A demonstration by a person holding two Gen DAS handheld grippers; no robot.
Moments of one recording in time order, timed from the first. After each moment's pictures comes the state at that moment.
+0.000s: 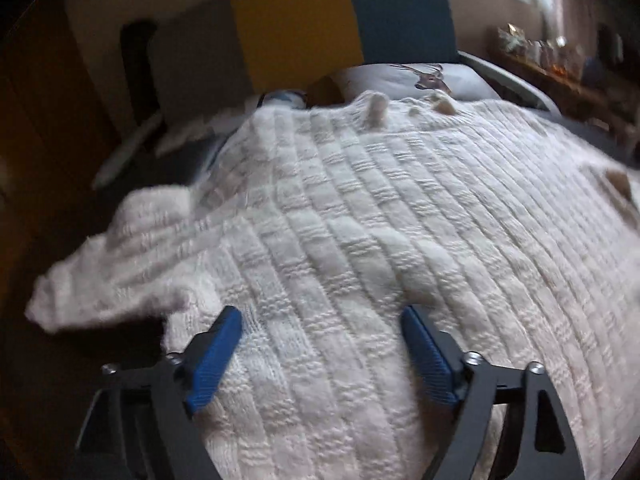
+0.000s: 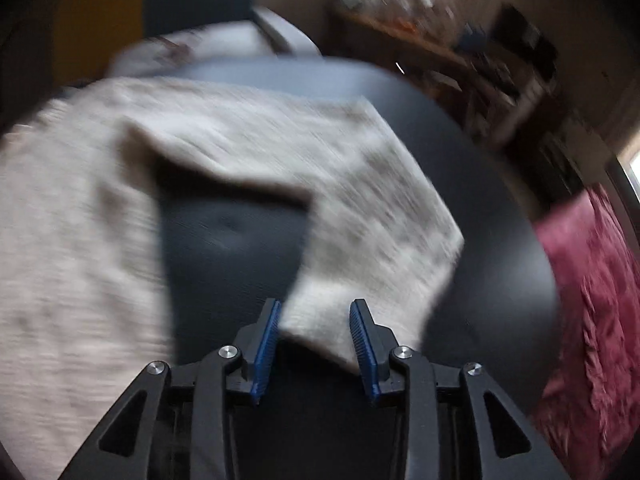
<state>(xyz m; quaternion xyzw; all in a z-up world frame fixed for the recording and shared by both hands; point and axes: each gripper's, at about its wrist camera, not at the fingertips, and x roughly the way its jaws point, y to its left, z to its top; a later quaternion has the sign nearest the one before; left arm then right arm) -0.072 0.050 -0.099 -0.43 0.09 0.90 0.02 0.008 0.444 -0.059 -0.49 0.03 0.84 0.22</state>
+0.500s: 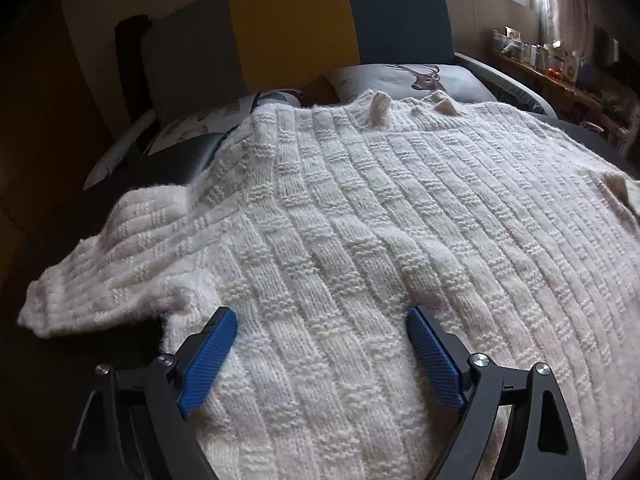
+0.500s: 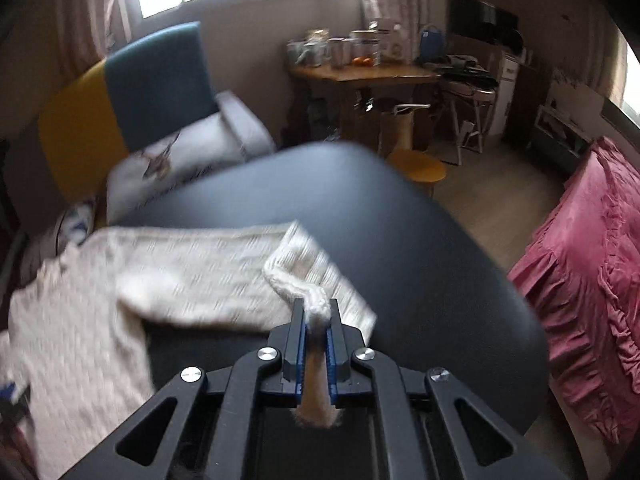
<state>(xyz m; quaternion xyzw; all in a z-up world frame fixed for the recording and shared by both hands) -0.071 0.046 -0.099 -0.43 0.10 0.90 0.04 0.021 0.561 0.031 -0.40 0.15 0.87 0.23</state>
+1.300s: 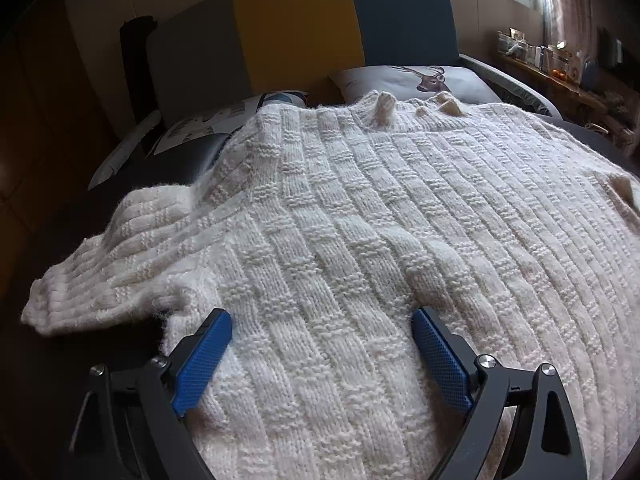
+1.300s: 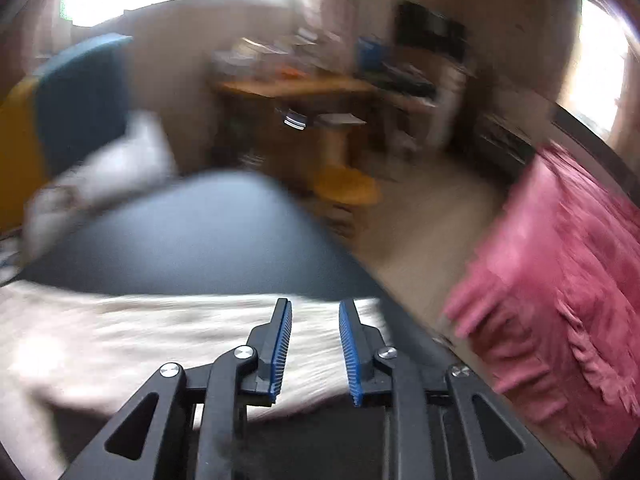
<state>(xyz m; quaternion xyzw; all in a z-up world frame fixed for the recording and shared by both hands) -0.072 0.047 -0.101 -0.43 0.10 0.90 0.03 -0.010 0.607 0.034 -0.39 0.11 0.87 0.29</state>
